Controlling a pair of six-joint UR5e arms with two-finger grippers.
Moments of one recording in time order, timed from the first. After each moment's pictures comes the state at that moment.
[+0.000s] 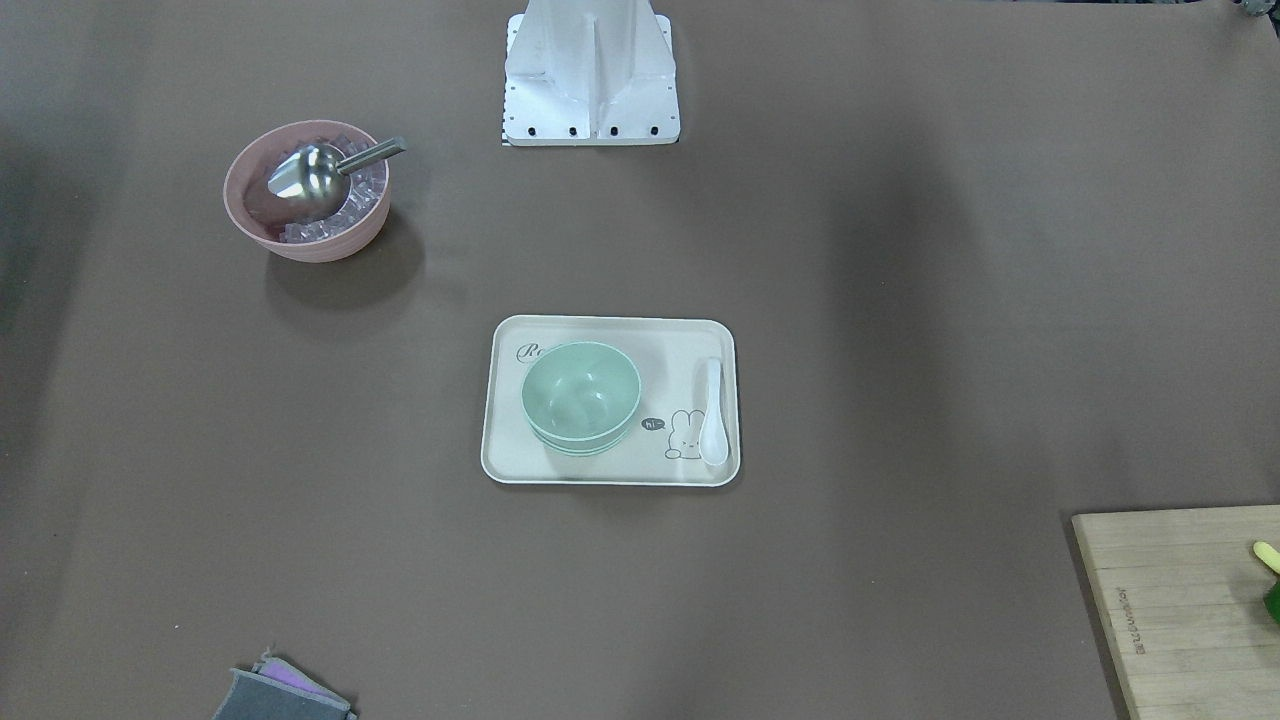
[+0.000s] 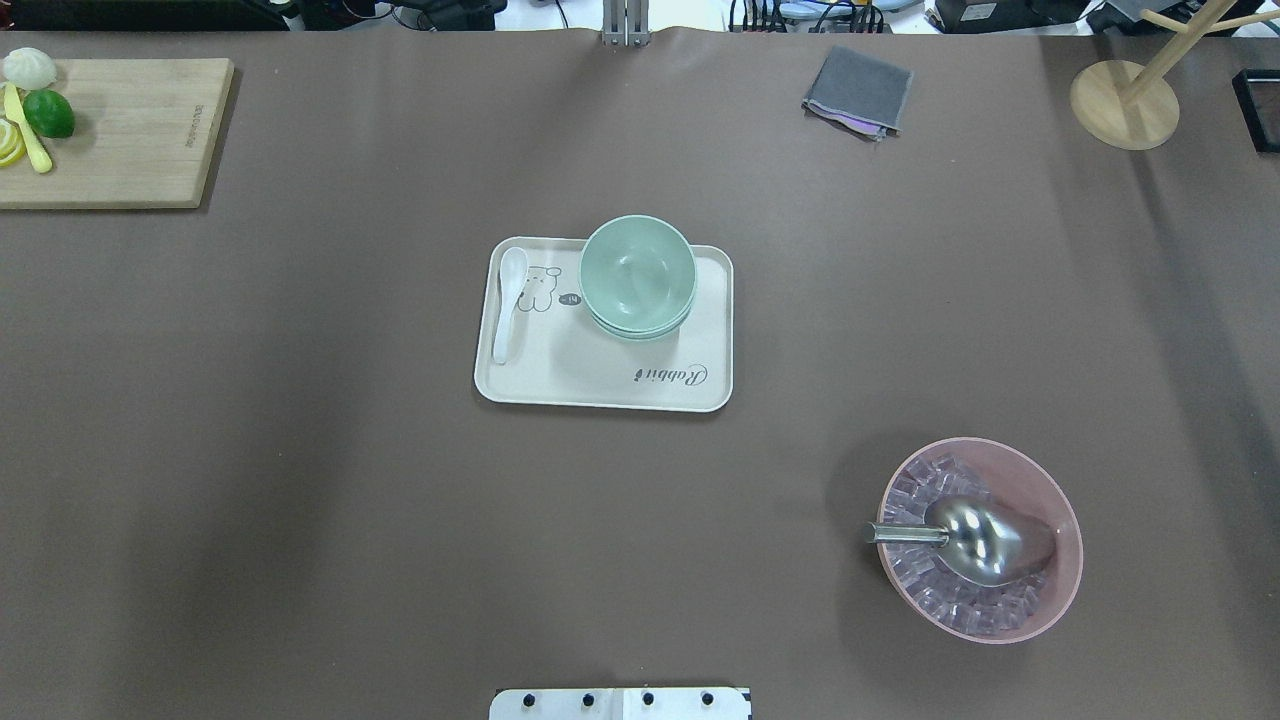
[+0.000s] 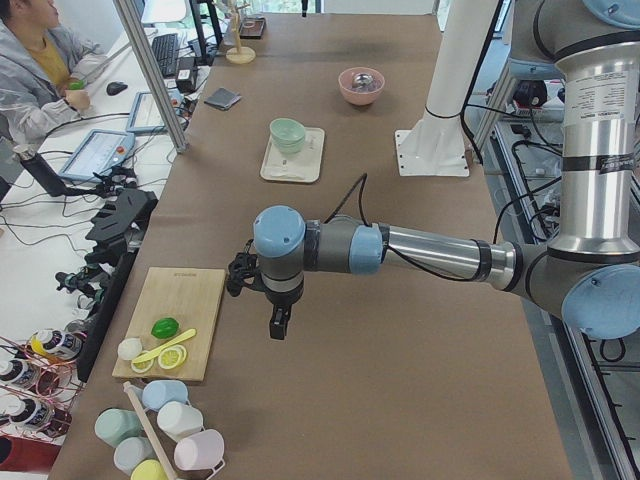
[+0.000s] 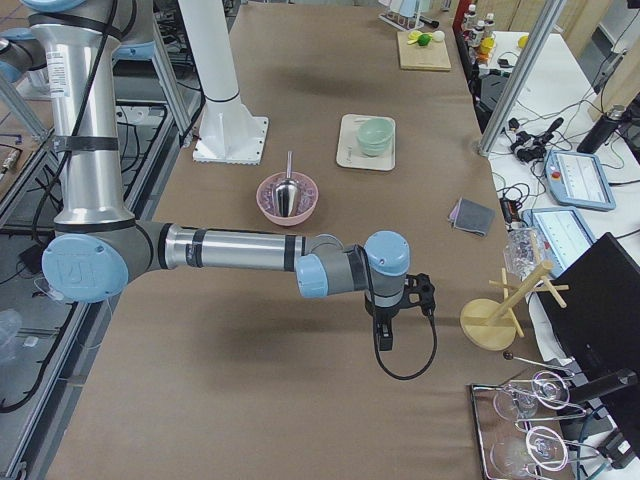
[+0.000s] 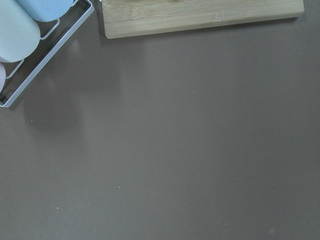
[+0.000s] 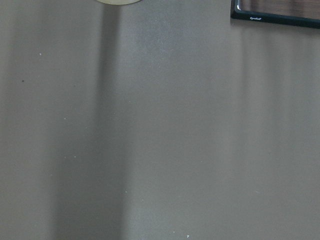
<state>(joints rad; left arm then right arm) -1.61 -1.49 -1.82 -1.47 -2.37 0.11 1.50 -1.56 1.54 -1.35 2.28 0.10</state>
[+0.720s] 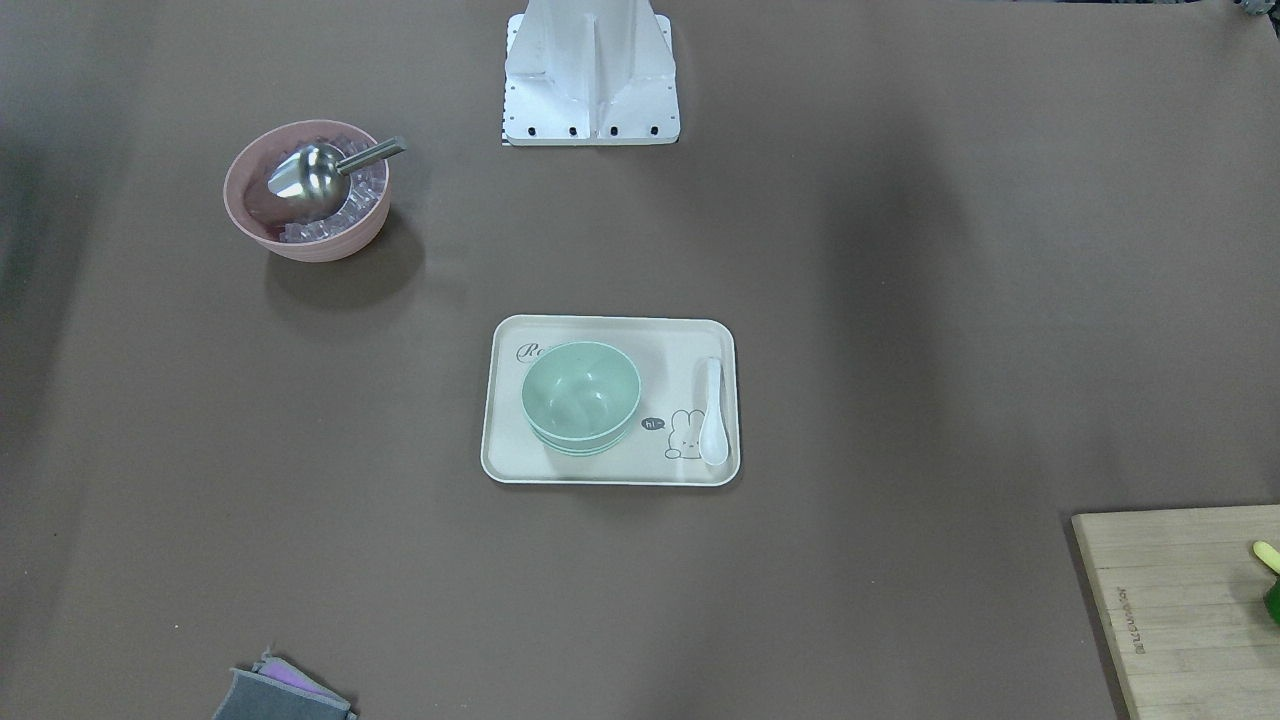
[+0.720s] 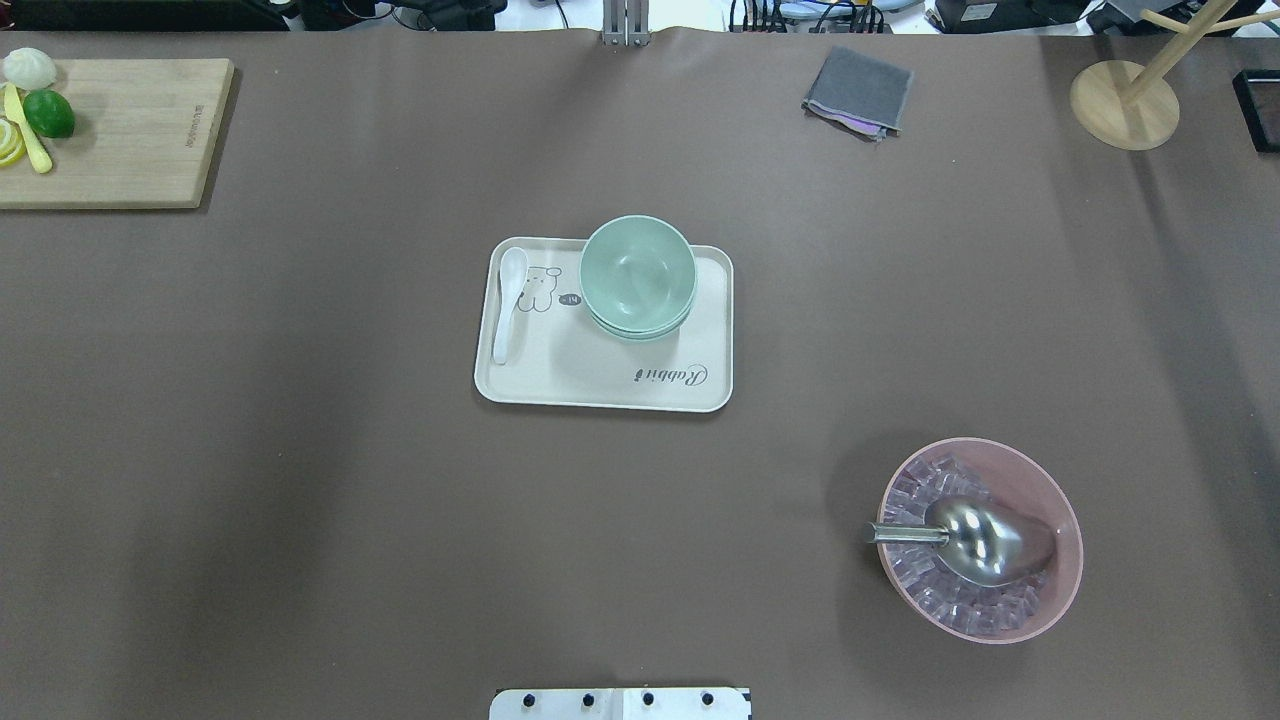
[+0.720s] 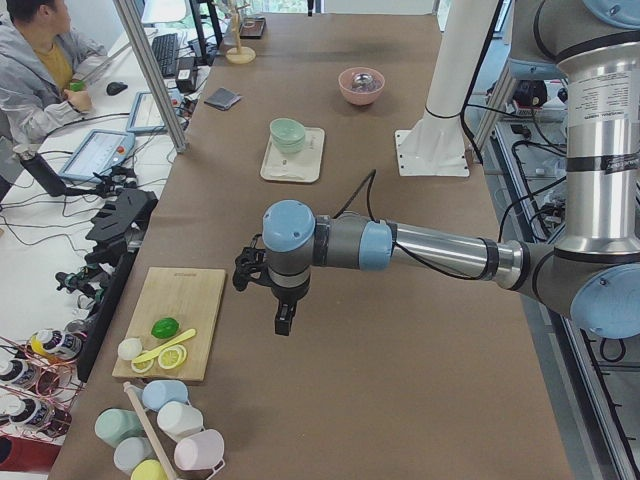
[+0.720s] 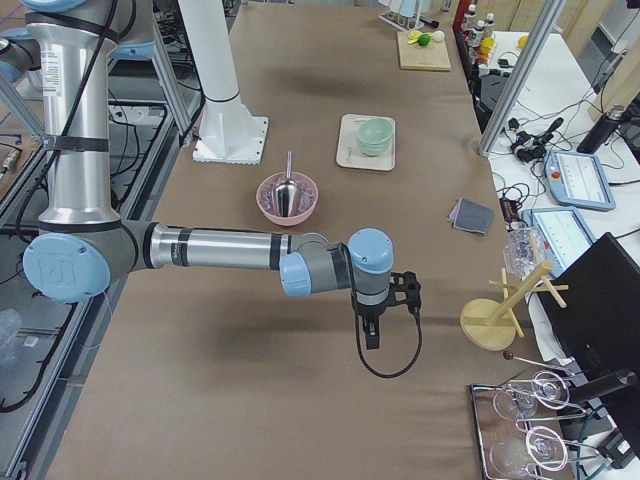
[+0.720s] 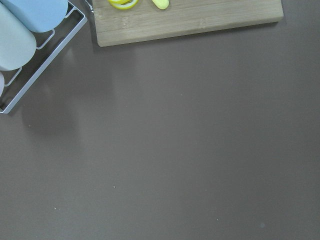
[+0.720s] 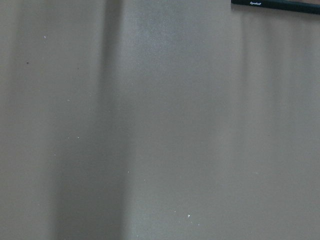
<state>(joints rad) -1.61 -1.47 -1.84 -1.47 -2.37 0.12 1.50 -1.60 1.59 -1.35 2.28 0.10</state>
